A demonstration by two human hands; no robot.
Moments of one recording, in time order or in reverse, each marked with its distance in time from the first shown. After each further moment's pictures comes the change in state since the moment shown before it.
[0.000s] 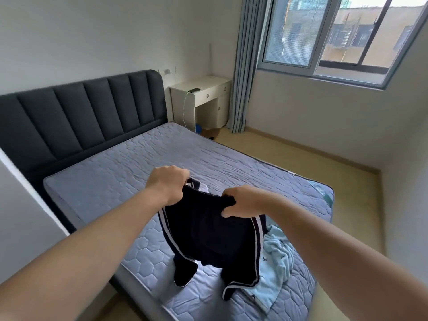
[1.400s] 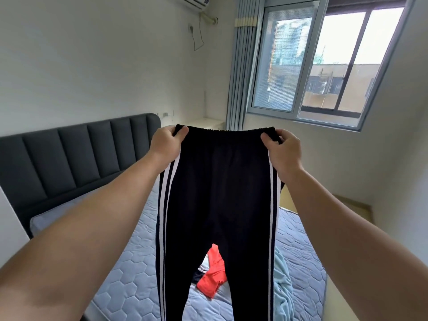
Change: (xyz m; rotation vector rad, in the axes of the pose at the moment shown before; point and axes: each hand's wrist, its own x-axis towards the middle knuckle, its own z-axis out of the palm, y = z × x) left_hand 0.068 -0.031 -0.144 -1.293 0.557 -0.114; right_hand -0.032 0.035 -0.167 1.000 1.240 -0.009
